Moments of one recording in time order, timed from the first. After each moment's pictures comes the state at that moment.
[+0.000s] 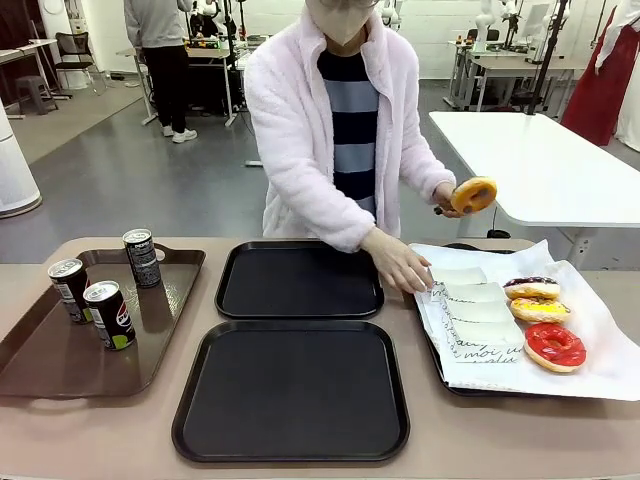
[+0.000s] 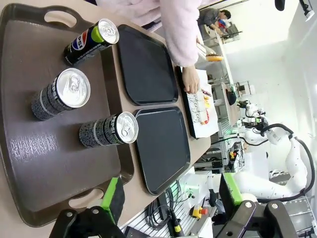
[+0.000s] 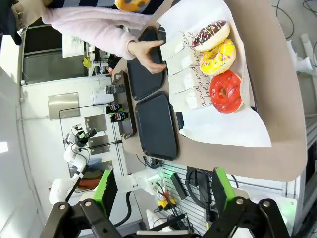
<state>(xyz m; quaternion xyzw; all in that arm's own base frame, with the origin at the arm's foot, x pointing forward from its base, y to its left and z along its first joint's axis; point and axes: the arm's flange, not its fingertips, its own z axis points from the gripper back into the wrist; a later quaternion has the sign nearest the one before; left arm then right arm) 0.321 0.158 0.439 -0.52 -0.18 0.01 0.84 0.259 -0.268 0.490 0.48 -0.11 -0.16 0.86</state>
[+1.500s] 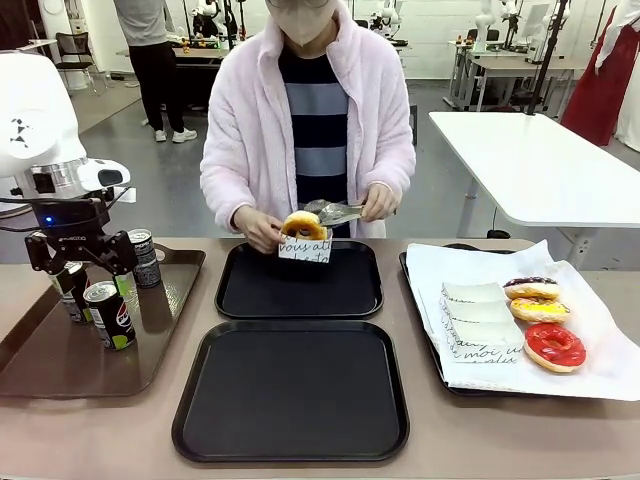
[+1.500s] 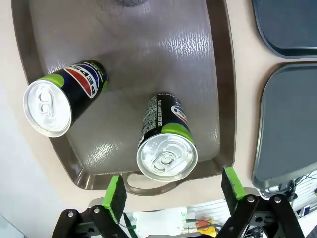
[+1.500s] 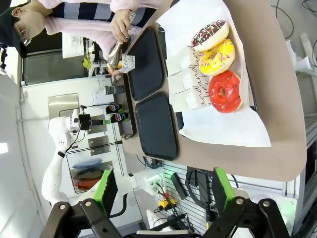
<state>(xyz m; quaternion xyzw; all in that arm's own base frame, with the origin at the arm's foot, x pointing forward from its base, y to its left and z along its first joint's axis) 0.424 -0.075 0.430 -0.02 0.04 -0.04 1.00 0.259 -0.269 0.489 0.48 -0.11 -0.16 0.86</state>
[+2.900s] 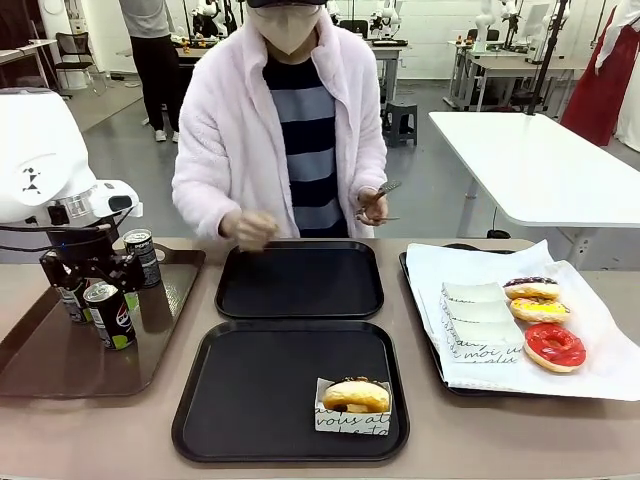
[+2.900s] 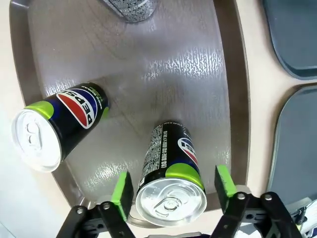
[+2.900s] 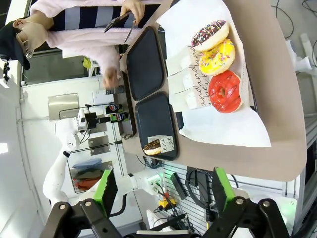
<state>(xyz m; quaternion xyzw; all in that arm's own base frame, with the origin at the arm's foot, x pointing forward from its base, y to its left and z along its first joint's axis) 0.423 -0.080 0.392 0.00 -0.02 -0.04 1.00 0.259 -0.269 0.490 0.48 -0.11 -0.16 0.86</state>
